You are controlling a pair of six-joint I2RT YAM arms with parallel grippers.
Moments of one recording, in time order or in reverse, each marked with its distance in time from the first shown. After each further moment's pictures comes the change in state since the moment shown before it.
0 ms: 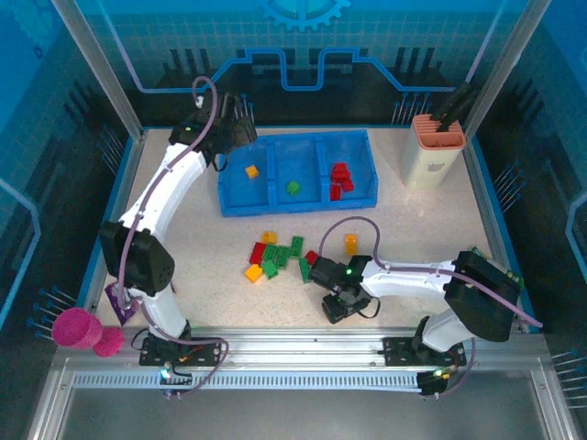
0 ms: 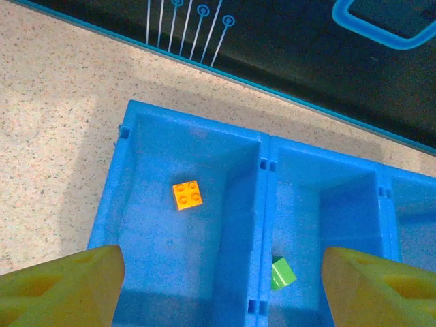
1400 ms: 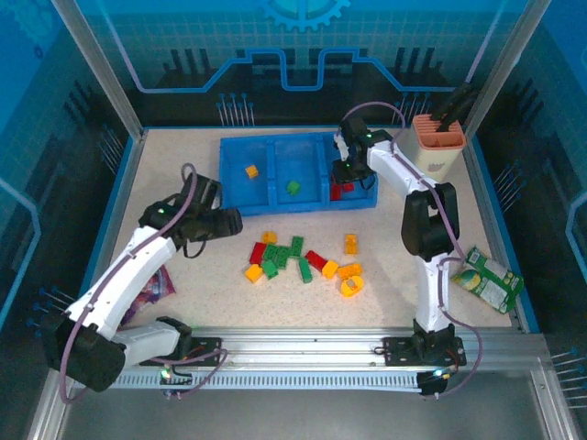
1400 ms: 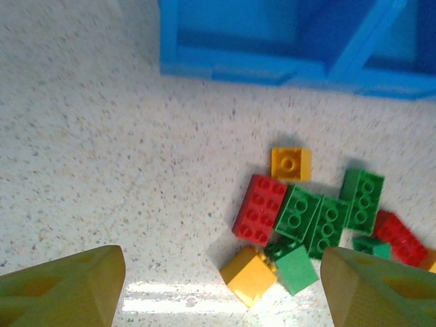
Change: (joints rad) left arm -0.097 -0.589 -0.763 -0.145 0.129 0.022; right arm -0.721 0.688 1.171 -0.140 0.001 -0.536
